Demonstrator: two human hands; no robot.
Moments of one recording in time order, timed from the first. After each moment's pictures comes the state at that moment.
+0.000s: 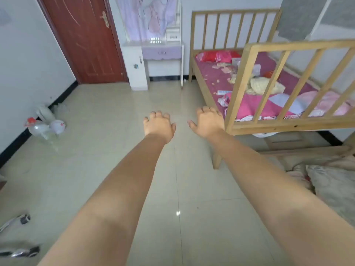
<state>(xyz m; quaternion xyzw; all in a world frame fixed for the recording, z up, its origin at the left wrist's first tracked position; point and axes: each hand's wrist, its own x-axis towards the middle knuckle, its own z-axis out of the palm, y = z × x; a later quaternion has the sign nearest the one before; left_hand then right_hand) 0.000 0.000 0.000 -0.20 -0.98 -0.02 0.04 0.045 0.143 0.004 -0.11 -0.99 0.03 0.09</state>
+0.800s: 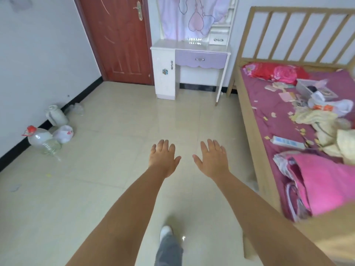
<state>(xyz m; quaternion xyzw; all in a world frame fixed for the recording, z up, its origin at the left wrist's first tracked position) -0.533 0.104 -0.107 -0.15 -0.99 0.03 -0.06 -0.503 0.262 -0.109 -0.03 -1.00 0.05 0.03</state>
